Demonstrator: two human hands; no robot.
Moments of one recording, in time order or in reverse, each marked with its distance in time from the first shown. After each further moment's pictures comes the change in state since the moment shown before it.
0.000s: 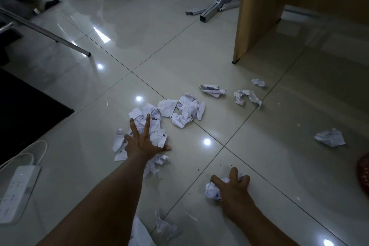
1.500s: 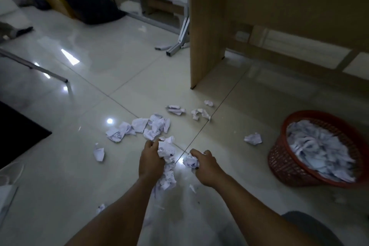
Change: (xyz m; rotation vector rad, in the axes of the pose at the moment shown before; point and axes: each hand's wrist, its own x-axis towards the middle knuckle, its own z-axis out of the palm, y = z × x) left_hand -0.172 0.123 -0.064 -0.529 0.180 0.289; right_hand -0.067 0.008 -0.133 0.406 0.082 0.025
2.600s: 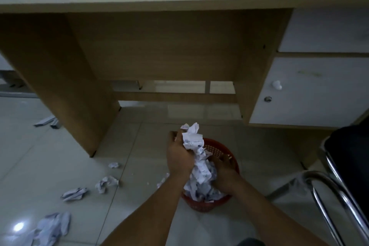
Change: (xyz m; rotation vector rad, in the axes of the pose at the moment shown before) left_hand -0.024 0.403 0.175 -0.555 -0.176 0.593; right_hand -0.115 0.230 -0.253 -0.058 0.380 0.447
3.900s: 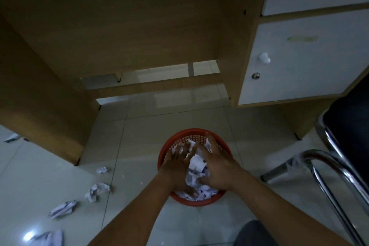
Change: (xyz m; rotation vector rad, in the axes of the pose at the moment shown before) left_hand -0.001 -0.064 0.020 0.995 -1.176 0.328; right_hand -0.012 0.005 -0.015 -0.005 0.031 -0.191
